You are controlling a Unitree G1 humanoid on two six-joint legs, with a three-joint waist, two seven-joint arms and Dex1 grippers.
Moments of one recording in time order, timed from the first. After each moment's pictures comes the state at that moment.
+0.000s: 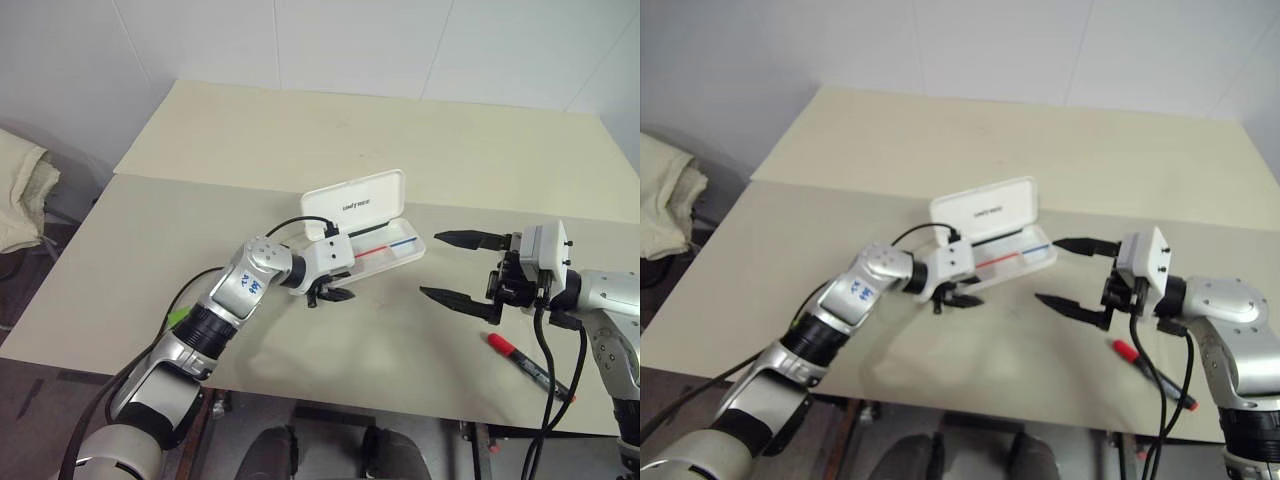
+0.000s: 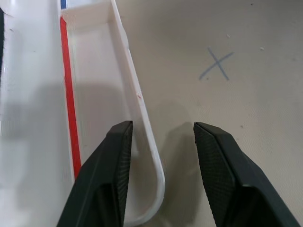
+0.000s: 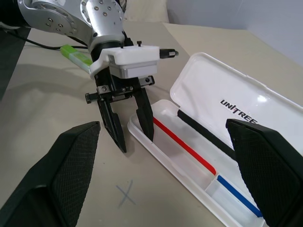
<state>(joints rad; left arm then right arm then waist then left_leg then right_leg) -0.77 0.36 -0.45 0.17 0.05 0.52 -0.94 -0.21 -0.79 -0.21 -0.24 0.56 0.20 1.14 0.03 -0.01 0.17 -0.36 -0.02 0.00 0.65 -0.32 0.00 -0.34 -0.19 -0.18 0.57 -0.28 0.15</state>
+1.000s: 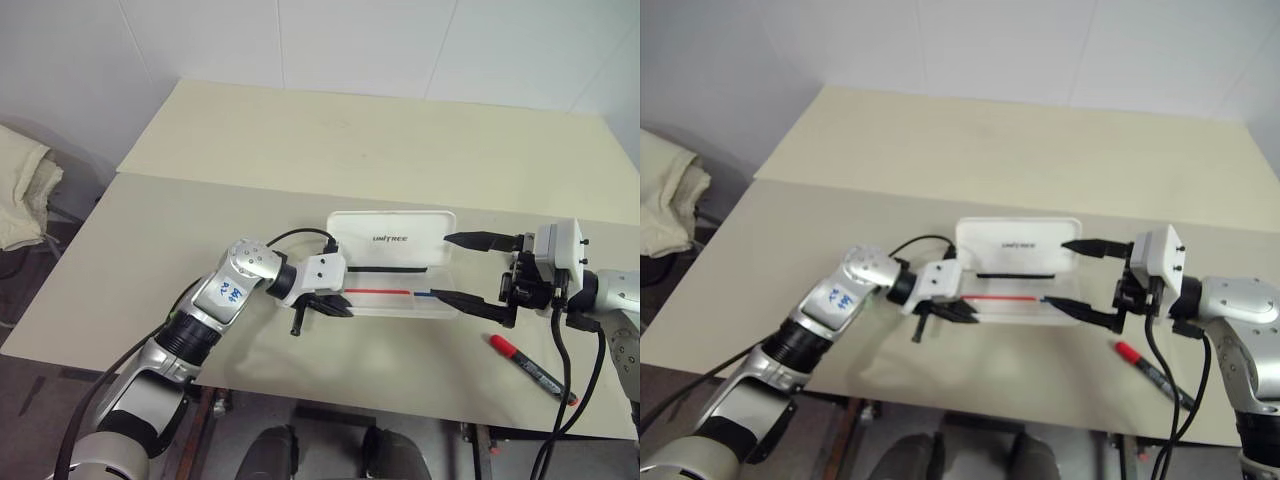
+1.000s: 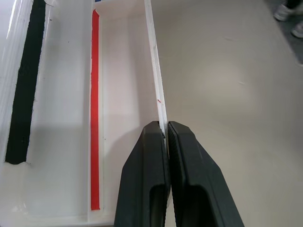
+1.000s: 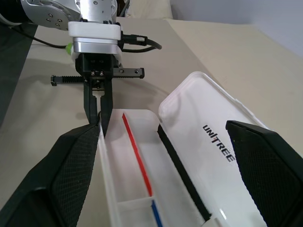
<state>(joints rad) -0.73 0.44 -0.45 0.10 -0.04 0.33 -1.22 -0.18 -0.83 -0.25 -0.26 0.60 0.25 1.16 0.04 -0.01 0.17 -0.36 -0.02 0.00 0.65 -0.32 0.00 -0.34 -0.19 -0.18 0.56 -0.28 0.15</state>
